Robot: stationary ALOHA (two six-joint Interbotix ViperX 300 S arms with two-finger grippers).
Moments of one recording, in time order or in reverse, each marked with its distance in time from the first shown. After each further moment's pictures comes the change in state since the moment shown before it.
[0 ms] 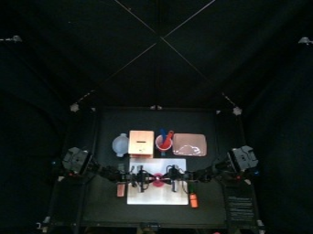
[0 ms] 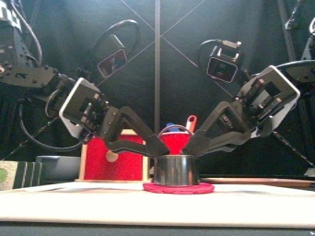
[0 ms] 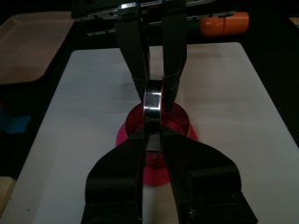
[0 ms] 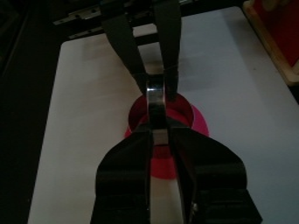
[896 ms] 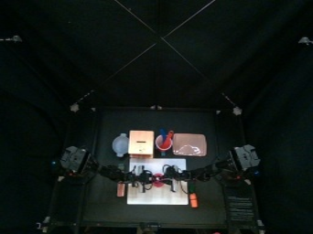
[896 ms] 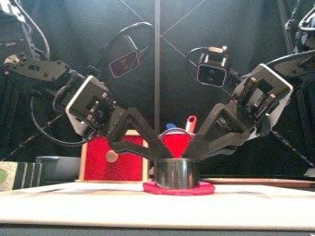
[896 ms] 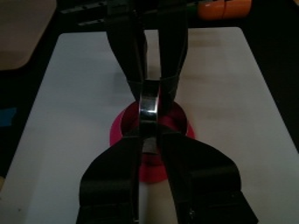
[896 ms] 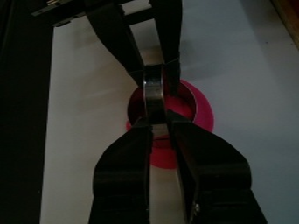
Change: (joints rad) left arm 0.003 0.012 -0.058 -0.028 0.163 0.002; right arm -0.003 -0.005 -0.043 0.018 0.268 -0.002
